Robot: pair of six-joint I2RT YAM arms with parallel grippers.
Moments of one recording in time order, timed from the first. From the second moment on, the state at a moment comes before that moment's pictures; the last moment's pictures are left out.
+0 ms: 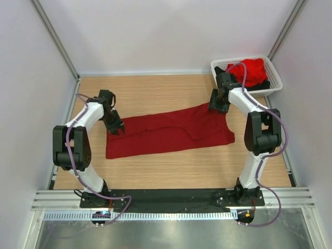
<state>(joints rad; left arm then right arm) -0.07 1.71 1.21 -0.85 0.10 -0.56 0.15 1.92 1.51 -0.68 0.09 0.42</state>
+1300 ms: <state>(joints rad) 0.13 1.50 0.94 -0.74 0.23 -0.81 0.04 1.71 1.11 -0.62 -0.07 0.61</state>
